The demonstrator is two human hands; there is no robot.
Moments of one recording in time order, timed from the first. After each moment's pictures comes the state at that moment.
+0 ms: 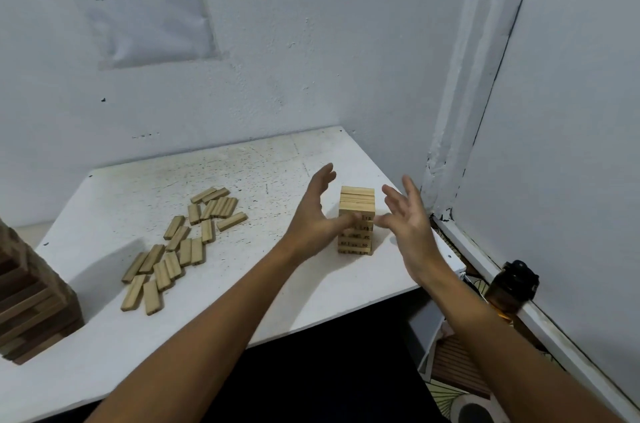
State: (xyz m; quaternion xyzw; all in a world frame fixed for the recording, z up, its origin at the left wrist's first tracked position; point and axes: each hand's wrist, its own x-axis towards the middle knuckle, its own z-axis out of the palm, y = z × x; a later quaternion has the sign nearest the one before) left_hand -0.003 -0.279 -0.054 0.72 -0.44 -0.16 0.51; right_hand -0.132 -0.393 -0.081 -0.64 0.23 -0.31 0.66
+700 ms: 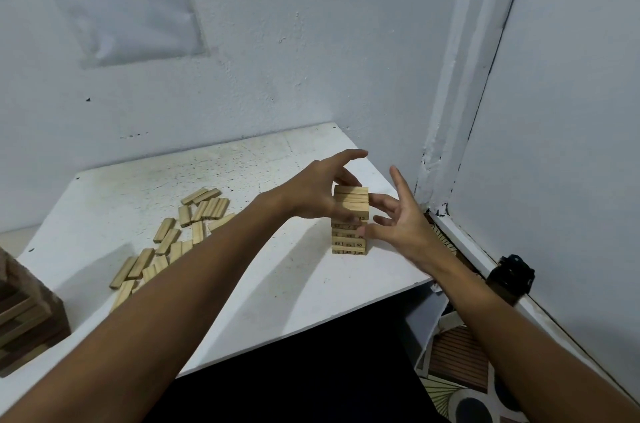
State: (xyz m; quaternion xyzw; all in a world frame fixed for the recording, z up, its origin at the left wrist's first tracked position) left_hand 0.026 -0.311 -0.009 0.73 -0.60 -0.18 0.27; right_hand -0.132 -0.423 -0.087 -0.73 0.18 -0.22 0.62
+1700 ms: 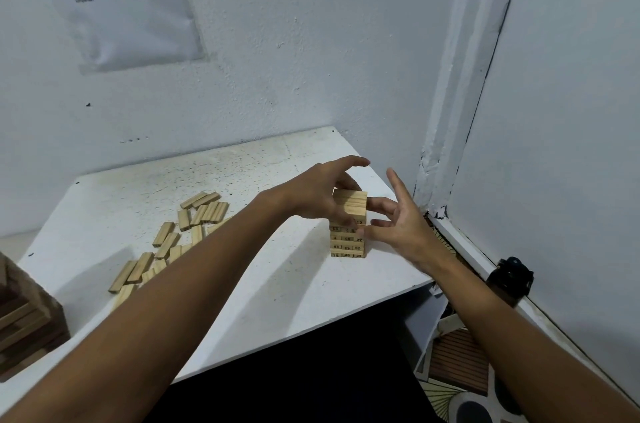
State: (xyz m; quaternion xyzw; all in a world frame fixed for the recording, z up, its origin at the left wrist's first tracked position) left_hand 0.027 -0.316 -0.005 0.74 -0.59 -0.22 0.24; right_hand -0.130 -0.426 -0.087 -0.72 0.18 -0.22 0.63
